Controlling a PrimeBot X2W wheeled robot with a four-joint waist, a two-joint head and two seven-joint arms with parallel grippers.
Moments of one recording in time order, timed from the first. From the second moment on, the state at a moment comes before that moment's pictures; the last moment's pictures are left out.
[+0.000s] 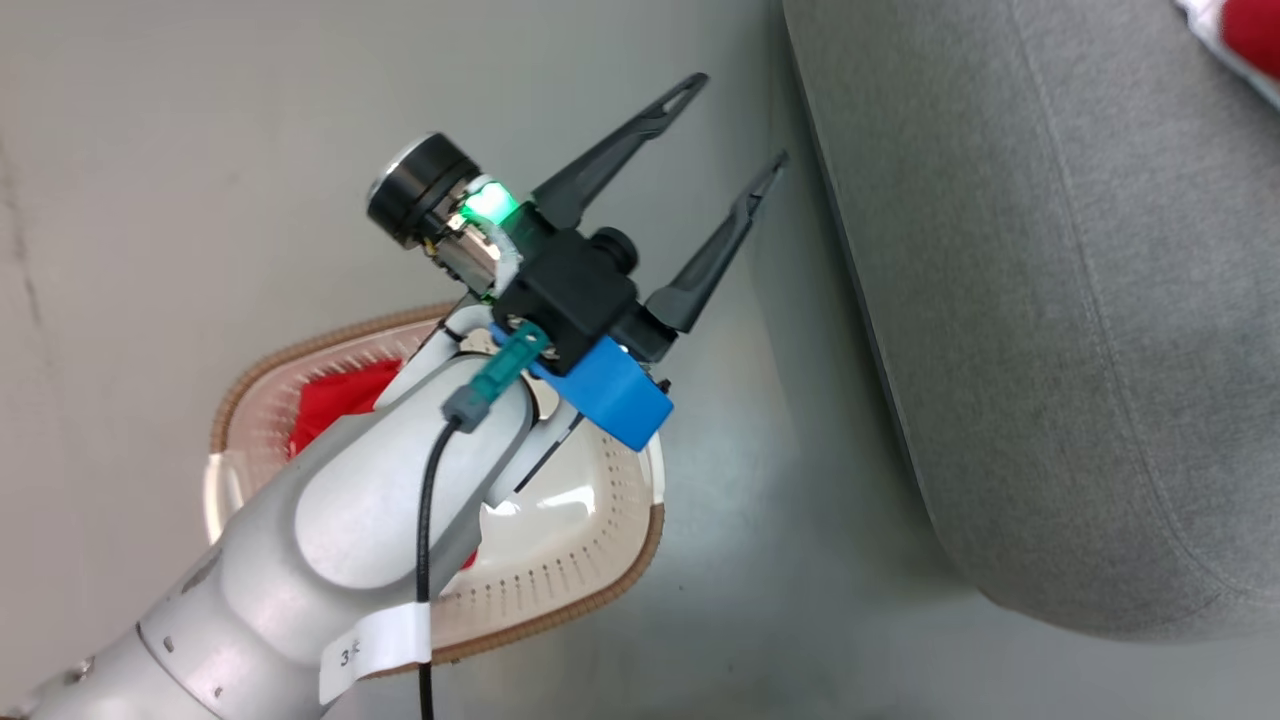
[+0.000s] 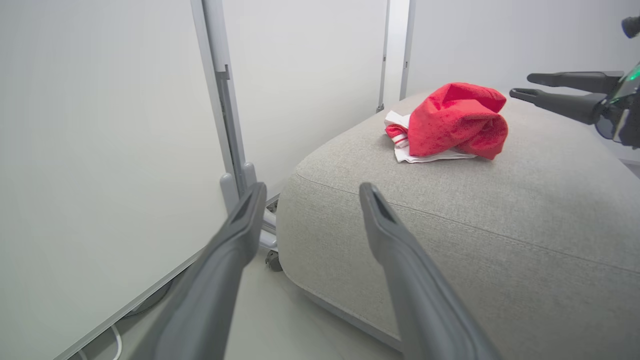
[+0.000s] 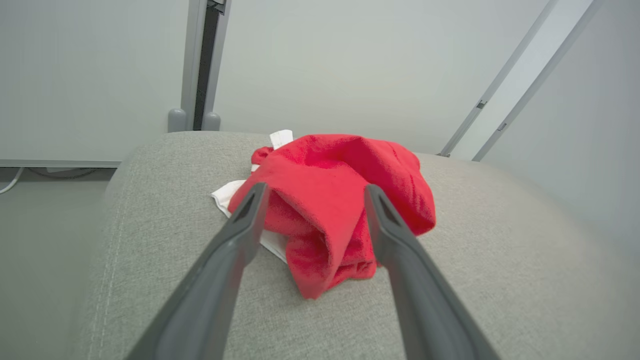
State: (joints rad) left arm -0.90 0.26 -0.91 0.29 -0.39 -0.02 -0.26; right arm -0.49 -0.24 -0.45 0.28 -0.04 0.13 -0.26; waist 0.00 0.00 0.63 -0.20
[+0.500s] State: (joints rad) left arm -0.64 0.24 -0.57 0.25 -0.36 0.03 -0.26; right arm -0.43 -0.22 -0.19 0.17 -0.02 0.13 -0.26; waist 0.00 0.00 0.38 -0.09
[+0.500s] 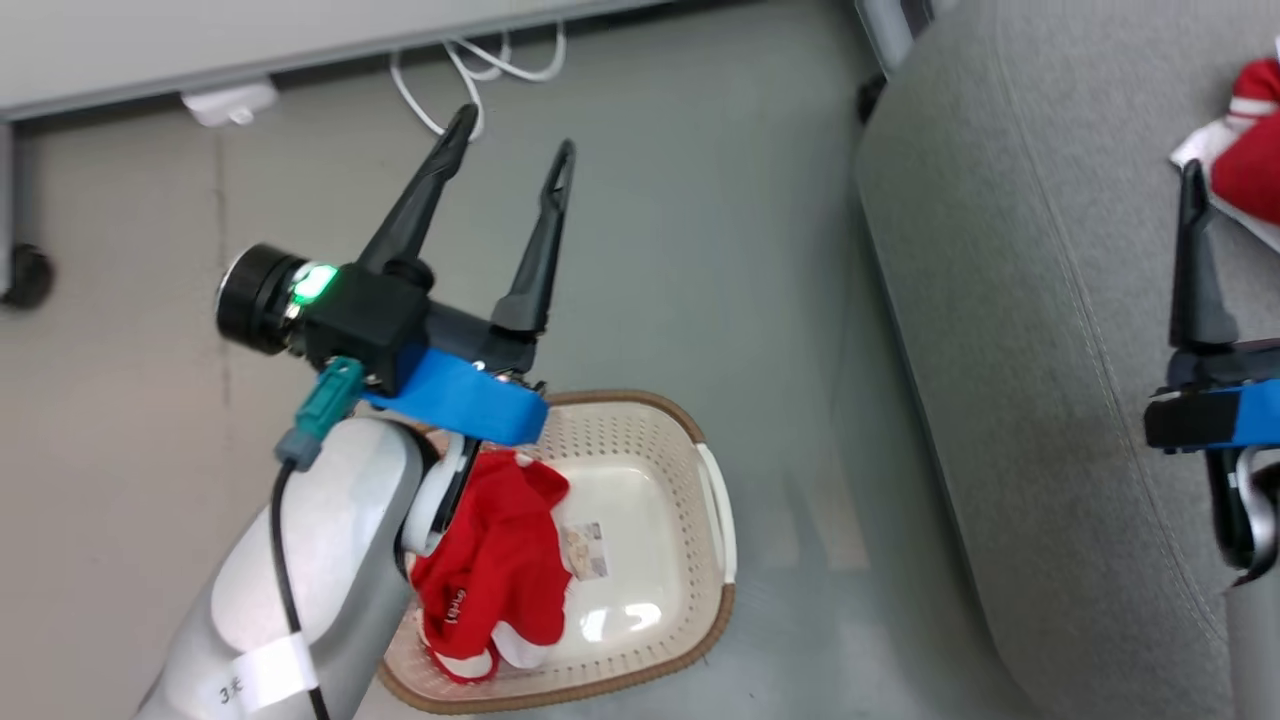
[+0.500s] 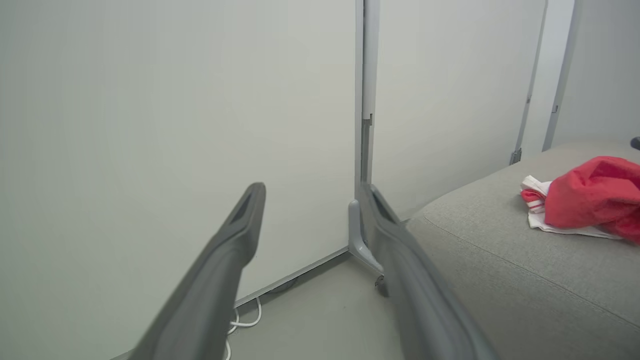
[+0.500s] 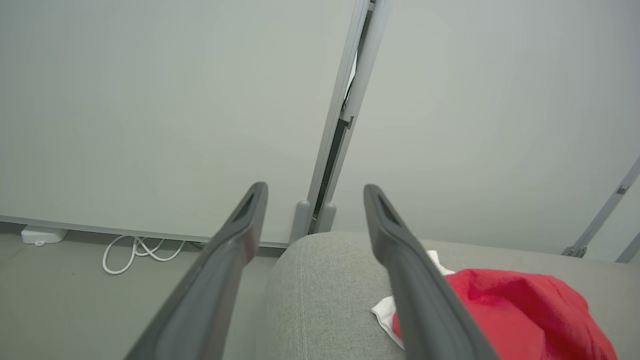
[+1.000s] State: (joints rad) left arm -0.39 0.16 -0.26 0.22 -0.26 0.00 -0.26; right arm -0.35 -0.17 -0.05 0.18 0.02 0.13 -0.26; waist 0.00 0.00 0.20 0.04
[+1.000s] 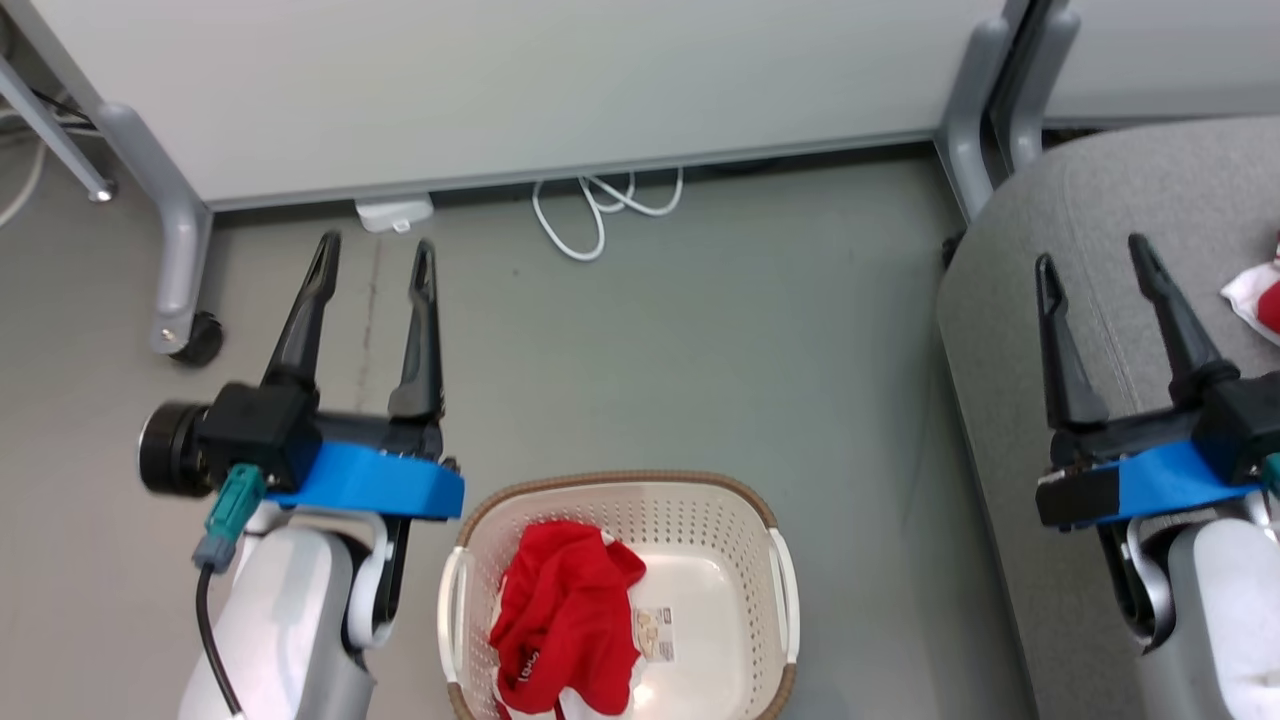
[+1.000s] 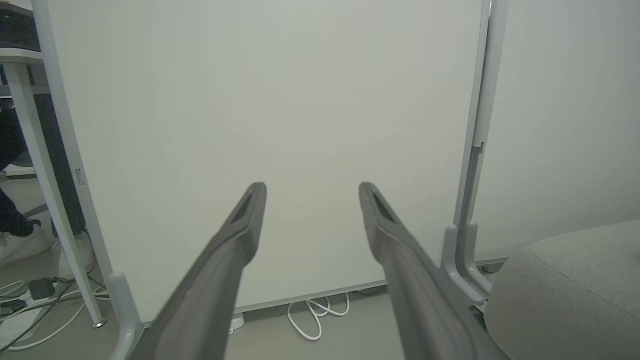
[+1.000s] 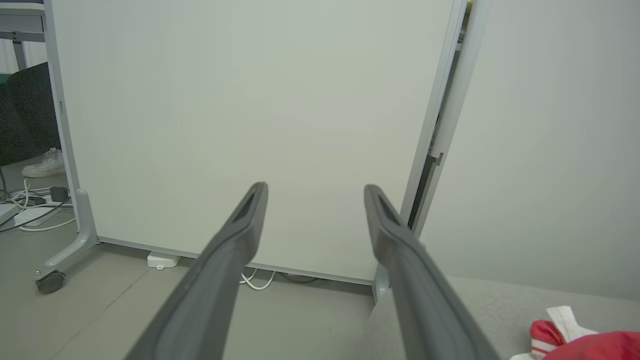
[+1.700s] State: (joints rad) left arm -0.15 0.08 -0.10 0.26 -0.16 -0.10 -0.26; right arm -0.12 -0.08 -0.06 0.26 0.07 0.13 -0.26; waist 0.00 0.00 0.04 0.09
